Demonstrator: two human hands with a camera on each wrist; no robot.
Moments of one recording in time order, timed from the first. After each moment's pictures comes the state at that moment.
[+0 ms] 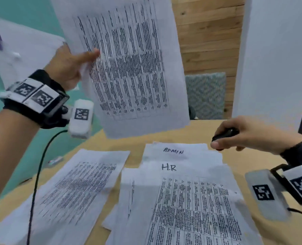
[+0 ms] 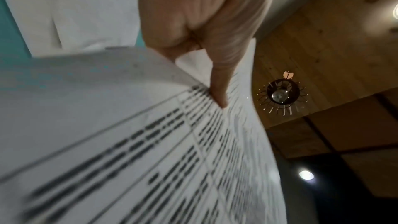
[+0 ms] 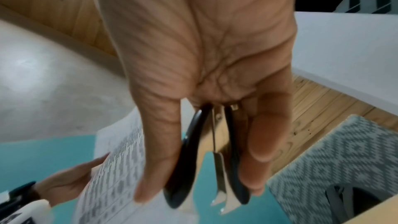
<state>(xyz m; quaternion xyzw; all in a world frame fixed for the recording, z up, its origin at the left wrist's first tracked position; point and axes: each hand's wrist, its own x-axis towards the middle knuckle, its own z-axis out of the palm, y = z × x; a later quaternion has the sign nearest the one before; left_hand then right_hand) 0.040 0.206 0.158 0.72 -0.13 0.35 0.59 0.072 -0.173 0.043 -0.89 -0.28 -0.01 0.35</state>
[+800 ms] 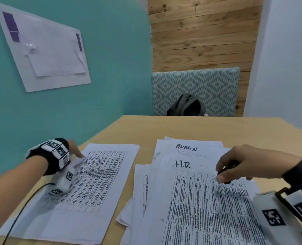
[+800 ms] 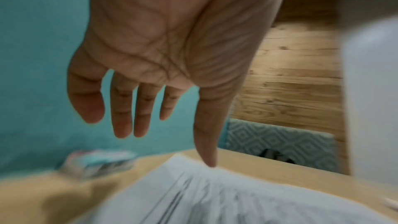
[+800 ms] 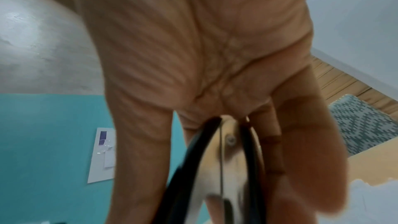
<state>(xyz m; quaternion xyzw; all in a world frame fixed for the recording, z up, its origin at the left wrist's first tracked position) 0.051 0.339 -0.020 0.93 0.35 -0.13 0.05 0.067 -0.138 0.004 -0.93 -0.27 0.16 0.19</state>
